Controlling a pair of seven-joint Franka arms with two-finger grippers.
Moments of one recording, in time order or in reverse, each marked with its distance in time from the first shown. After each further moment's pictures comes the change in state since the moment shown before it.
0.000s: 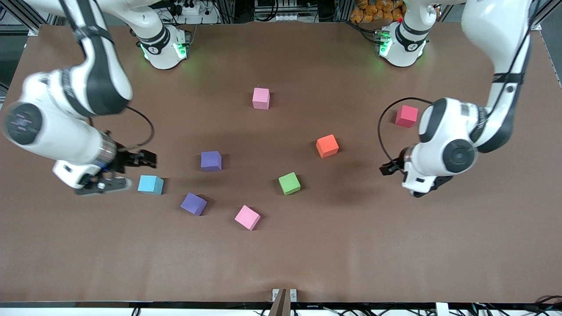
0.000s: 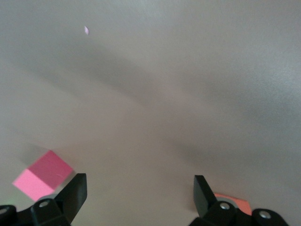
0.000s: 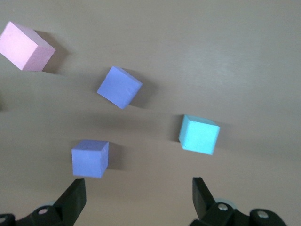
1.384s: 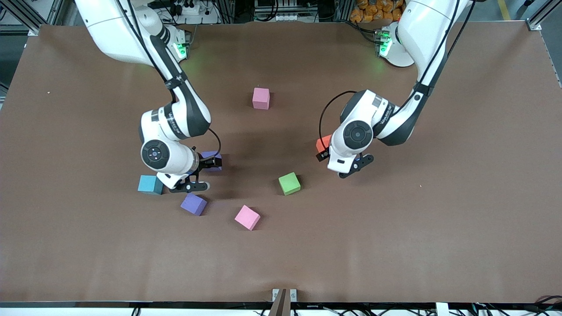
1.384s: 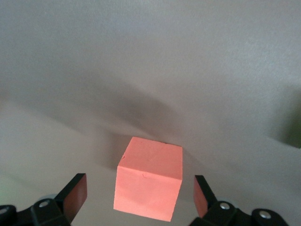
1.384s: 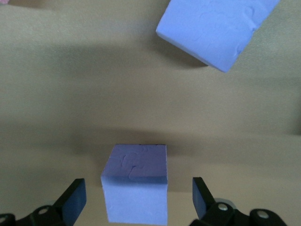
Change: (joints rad) left arm -0.279 0.047 -0.012 -0.122 -0.062 0.255 -0.216; right arm 0.185 0.186 0.001 -0.185 0.109 0.254 0.166
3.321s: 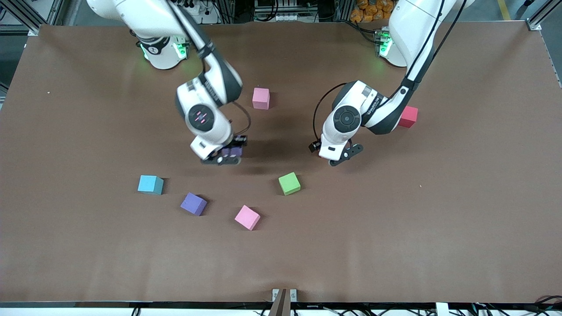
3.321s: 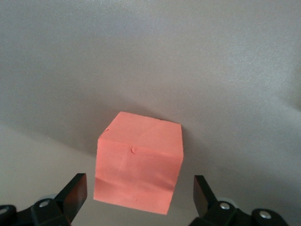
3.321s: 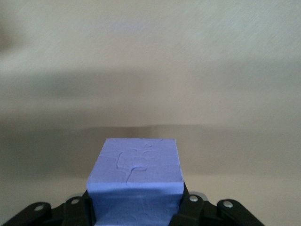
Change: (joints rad) left arm -0.037 -0.010 -0.020 -0.110 0.000 0.142 -0.046; right arm 0.258 -0.119 0.001 -0.152 -0.001 0.088 0.348
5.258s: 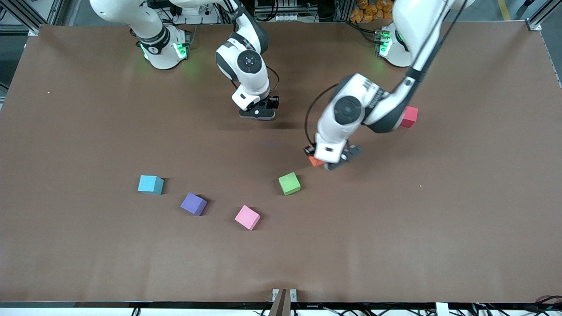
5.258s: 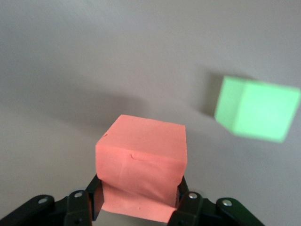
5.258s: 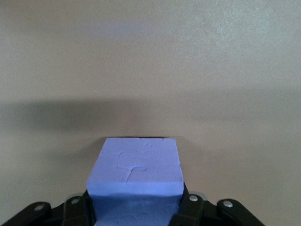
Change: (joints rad) left arm -0.063 -0.030 -0.003 0.148 0.020 -0.037 -0.111; right arm 0.263 -0.051 0.059 -0.257 0.000 0.292 0.291
